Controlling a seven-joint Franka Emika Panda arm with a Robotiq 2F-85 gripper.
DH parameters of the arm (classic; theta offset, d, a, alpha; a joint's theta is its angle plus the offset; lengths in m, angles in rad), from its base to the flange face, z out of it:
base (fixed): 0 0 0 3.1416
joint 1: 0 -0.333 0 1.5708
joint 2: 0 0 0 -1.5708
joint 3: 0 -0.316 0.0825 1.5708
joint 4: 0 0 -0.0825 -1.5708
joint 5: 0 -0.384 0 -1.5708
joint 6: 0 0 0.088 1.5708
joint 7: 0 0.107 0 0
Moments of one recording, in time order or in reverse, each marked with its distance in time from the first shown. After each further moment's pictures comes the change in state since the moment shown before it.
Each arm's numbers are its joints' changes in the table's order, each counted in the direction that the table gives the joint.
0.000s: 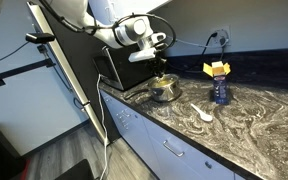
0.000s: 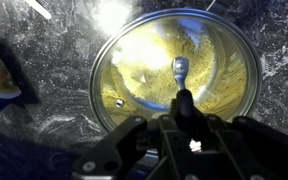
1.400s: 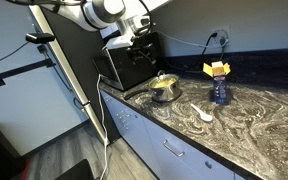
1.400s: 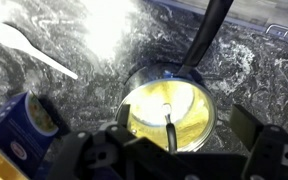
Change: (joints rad) arm 0.046 -0.392 -0.002 0.351 -0.157 -0.044 0.000
